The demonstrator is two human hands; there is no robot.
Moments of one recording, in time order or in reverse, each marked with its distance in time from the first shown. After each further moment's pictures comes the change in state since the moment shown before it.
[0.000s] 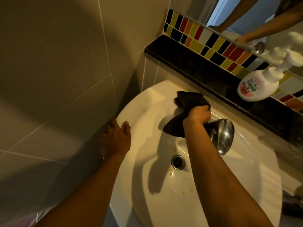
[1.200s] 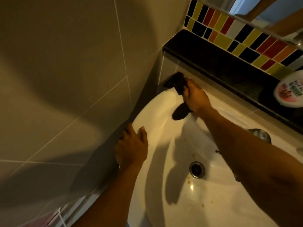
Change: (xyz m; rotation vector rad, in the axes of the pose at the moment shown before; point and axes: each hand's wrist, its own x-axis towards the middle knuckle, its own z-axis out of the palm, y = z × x) left_hand 0.000 0.001 -0.001 -0.012 0.046 0.022; right_hand 0.039 0.010 0.076 -0.983 -0.682 -0.826
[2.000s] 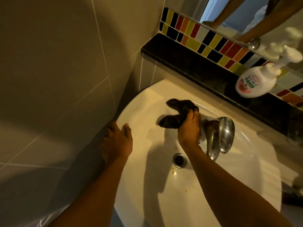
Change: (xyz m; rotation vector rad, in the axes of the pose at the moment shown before) left_hand 0.000 0.004 -0.006 -0.034 -0.098 -0.055; right_hand -0.126 0.044 0.016 -0.121 0.316 0.327
